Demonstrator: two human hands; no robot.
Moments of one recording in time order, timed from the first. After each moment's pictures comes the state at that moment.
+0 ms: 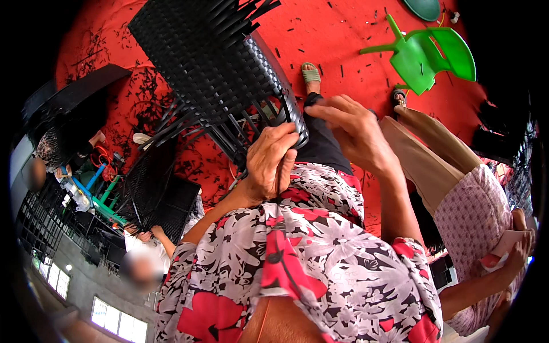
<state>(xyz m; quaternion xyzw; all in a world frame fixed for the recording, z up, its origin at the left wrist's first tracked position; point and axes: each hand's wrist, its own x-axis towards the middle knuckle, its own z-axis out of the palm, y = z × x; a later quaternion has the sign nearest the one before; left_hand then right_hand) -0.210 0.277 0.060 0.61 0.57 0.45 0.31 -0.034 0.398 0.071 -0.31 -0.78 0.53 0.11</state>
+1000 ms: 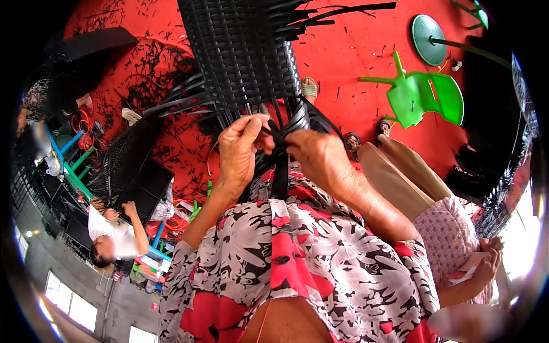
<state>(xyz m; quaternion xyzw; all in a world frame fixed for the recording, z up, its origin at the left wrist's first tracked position) -0.228 0.254 0.060 -0.03 0.54 0.62 0.56 -0.083 0.367 0.096 -0.28 -0.83 0.49 0.03</state>
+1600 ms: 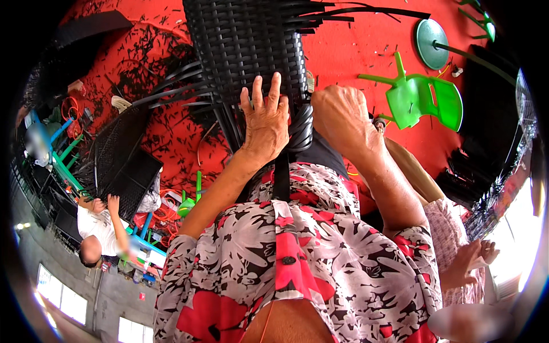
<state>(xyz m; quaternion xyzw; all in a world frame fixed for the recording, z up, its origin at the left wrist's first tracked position) -0.212 0.277 0.008 0.60 0.78 0.09 0.15 -0.125 0.424 0.088 -0.24 -0.93 0.22 -0.19</state>
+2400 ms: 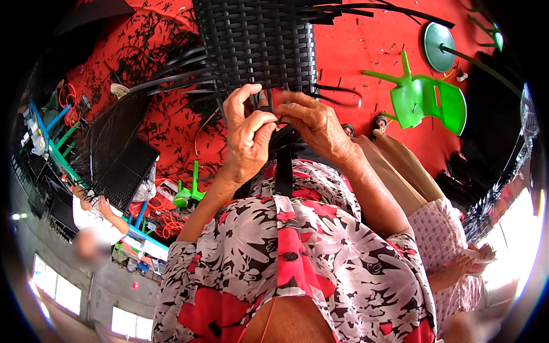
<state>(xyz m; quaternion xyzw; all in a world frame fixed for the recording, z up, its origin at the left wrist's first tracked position) -0.236 0.243 0.054 0.46 0.75 0.42 0.24 -0.109 0.372 0.034 -0.21 -0.79 0.56 0.07</state>
